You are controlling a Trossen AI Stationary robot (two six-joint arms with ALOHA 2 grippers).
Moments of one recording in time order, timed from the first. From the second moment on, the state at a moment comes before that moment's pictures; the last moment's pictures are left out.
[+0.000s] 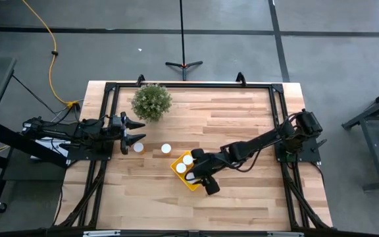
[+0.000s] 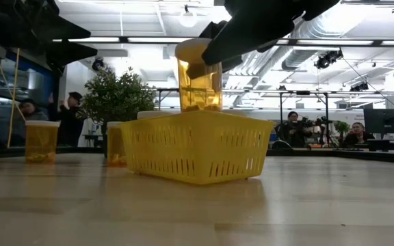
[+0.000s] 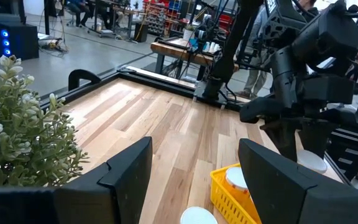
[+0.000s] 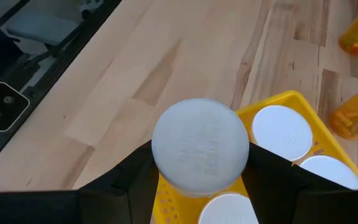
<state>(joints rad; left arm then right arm) -0.14 0.20 0.19 -0.06 -0.33 -0.24 0.30 1.79 1.16 -0.09 -0.08 -0.03</state>
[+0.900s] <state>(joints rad) -0.14 0.20 0.19 -0.05 -0.33 -0.24 0.30 1.89 1.16 -0.05 -0.11 -0.02</state>
